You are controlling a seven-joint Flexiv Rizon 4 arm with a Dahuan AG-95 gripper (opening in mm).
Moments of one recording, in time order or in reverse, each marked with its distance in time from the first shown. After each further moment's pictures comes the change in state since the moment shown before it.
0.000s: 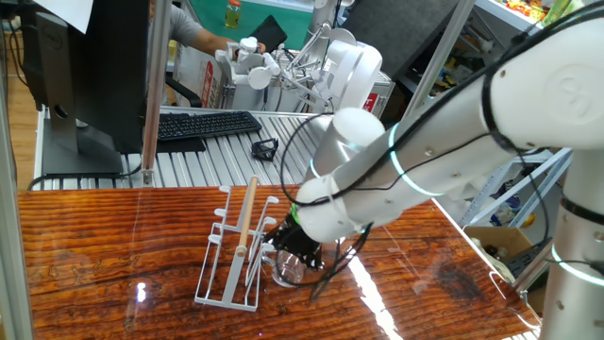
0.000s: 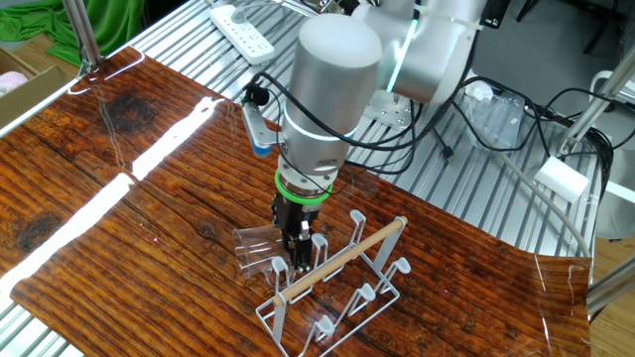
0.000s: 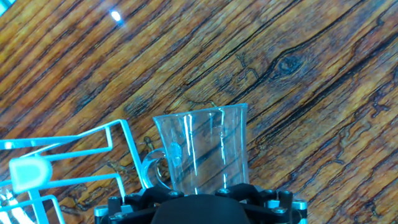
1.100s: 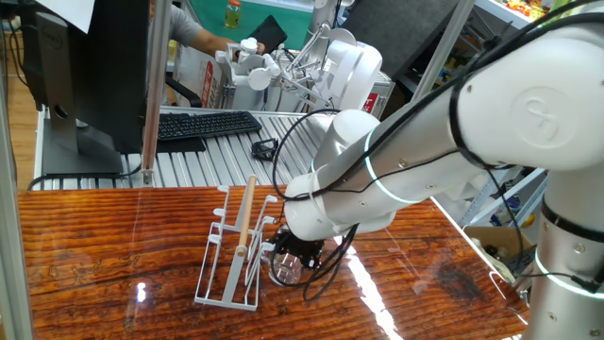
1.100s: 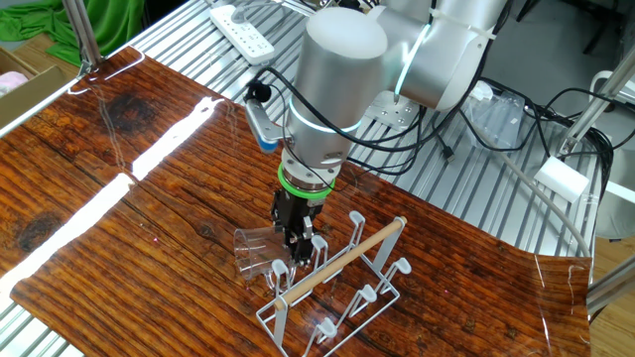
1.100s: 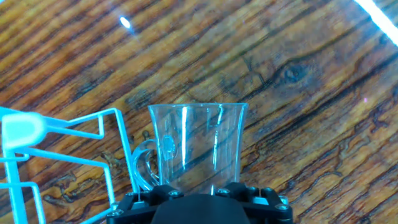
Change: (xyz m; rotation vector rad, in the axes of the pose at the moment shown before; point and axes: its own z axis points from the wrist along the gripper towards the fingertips) arm 0.002 -0.002 -0.001 -0.026 -0.032 -0.081
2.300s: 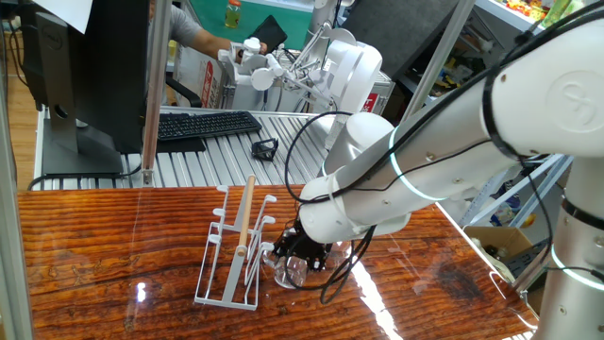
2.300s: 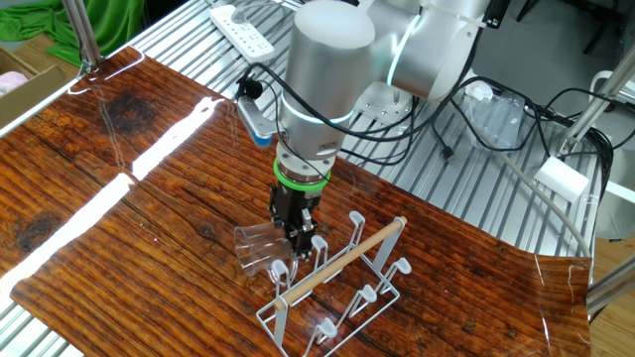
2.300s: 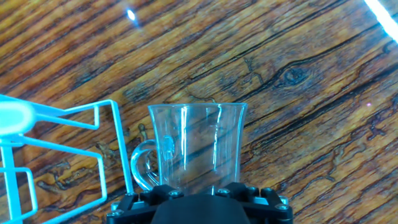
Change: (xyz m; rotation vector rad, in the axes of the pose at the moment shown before) arm 0.005 -0.012 -0.004 -0.026 0.043 -0.058
